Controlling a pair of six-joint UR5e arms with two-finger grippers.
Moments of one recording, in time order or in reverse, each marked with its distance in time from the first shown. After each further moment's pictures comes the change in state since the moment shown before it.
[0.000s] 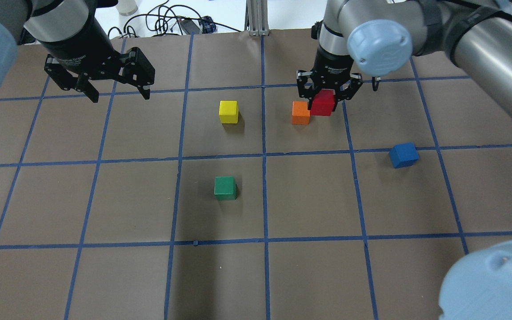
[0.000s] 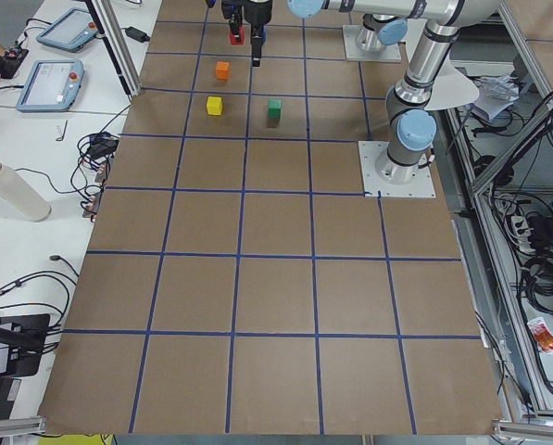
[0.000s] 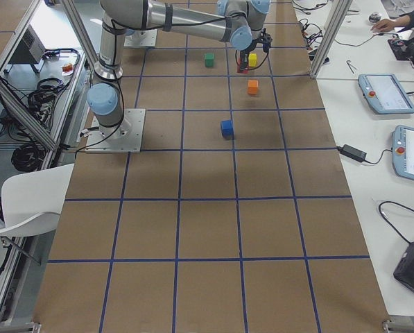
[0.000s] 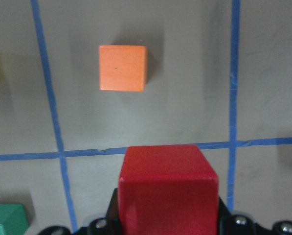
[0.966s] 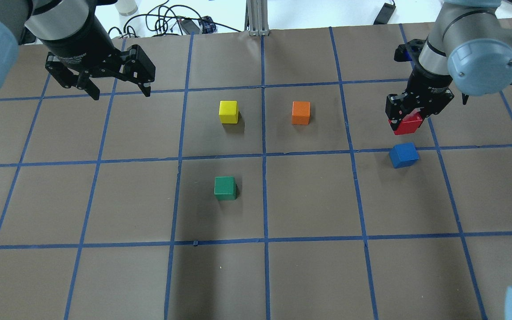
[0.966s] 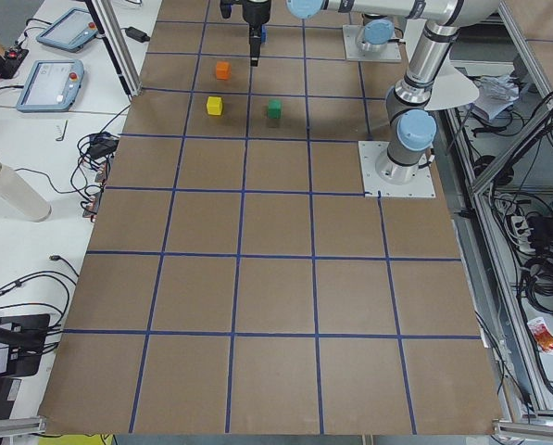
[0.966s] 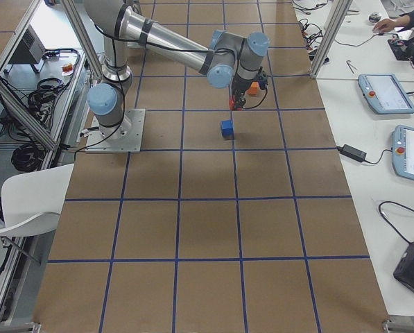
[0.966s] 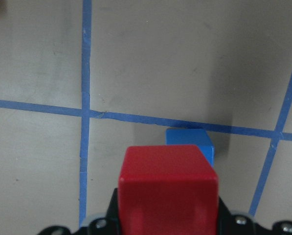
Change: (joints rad) left arm 0.001 -0.005 0.001 0.014 -0.003 0.000; right arm -0.273 -0.101 0.215 -0.063 -0.091 -0.458
